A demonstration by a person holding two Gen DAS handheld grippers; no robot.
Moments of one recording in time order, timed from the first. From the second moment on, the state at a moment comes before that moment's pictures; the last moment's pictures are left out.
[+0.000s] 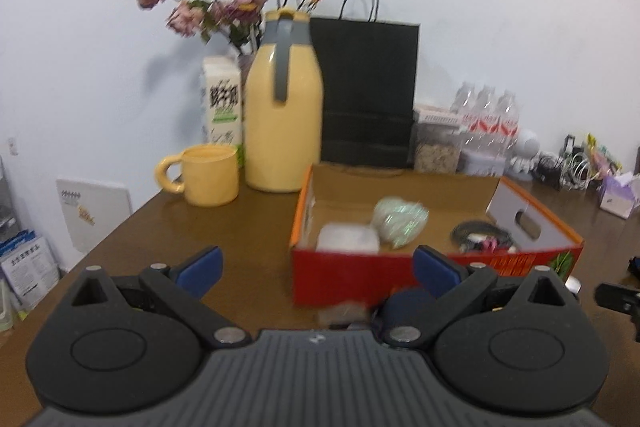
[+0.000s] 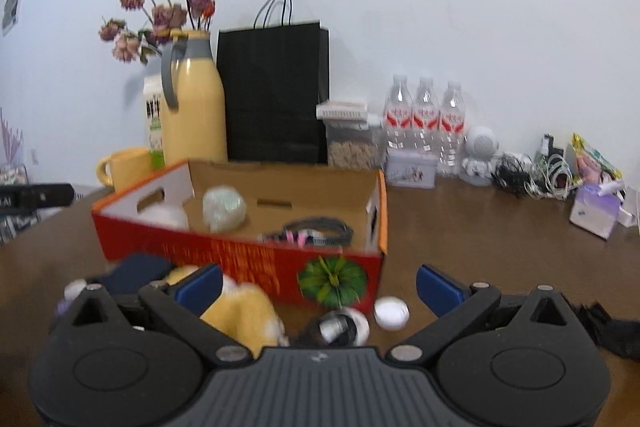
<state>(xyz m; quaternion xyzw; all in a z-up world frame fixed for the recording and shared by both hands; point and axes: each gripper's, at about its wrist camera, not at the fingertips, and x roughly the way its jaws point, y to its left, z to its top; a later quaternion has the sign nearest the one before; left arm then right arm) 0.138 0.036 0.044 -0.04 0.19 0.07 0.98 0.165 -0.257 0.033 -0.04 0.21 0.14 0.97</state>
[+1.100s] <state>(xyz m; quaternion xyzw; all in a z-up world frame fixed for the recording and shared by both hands) 0.098 0.072 0.019 -0.05 0.25 0.12 0.96 0.208 -0.240 -0.017 -0.17 0.27 0.20 0.93</state>
